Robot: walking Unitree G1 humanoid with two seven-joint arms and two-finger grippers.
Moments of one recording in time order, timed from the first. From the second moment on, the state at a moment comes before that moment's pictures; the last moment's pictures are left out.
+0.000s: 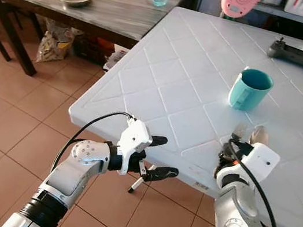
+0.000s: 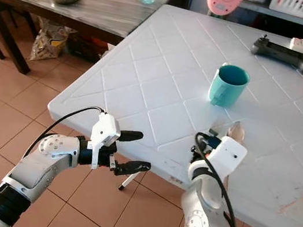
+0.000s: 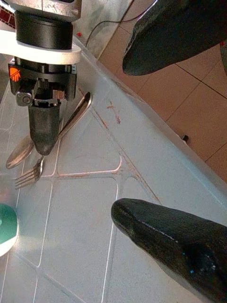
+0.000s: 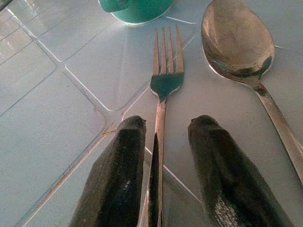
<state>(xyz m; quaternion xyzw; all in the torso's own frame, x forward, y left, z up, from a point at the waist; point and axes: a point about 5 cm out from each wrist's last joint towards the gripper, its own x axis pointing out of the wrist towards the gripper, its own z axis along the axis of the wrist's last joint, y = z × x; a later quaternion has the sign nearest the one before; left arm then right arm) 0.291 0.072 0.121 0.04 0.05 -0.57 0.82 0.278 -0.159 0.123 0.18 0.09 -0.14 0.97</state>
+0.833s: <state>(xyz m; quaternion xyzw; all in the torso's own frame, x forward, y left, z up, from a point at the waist) 0.288 0.063 0.119 0.03 0.05 -0.57 0.82 0.275 -0.169 0.117 0.11 0.12 -0.12 0.98</state>
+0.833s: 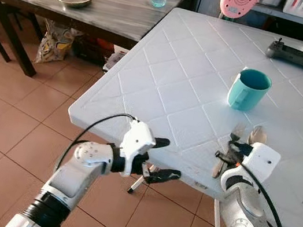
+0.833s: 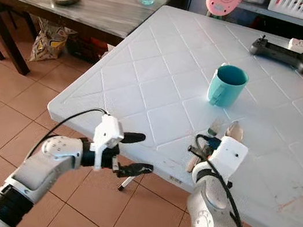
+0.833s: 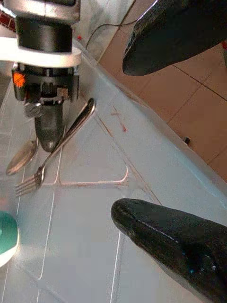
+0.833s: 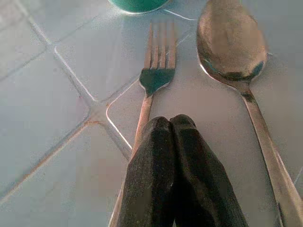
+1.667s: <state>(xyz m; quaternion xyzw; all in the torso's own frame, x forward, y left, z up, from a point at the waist) 0.289 0.060 0.119 0.03 0.05 -0.56 0.82 0.252 -0.165 0.119 0.04 0.11 -0.13 0.98</state>
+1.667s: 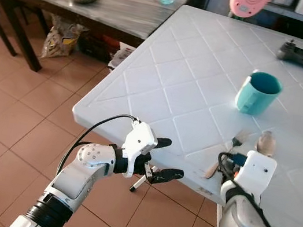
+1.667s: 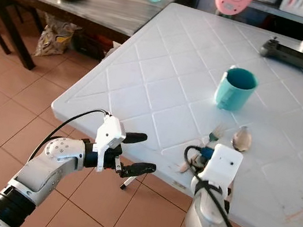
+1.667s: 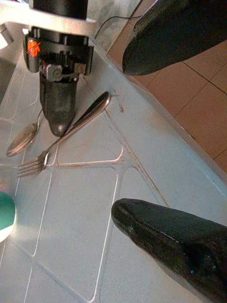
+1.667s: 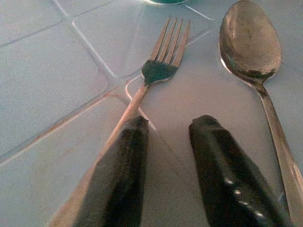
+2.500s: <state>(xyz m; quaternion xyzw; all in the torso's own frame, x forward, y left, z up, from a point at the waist) 0.291 0.060 0.119 0.03 0.05 -0.56 0.82 0.279 -0.136 0.126 0.06 0.11 -0.09 0.99</state>
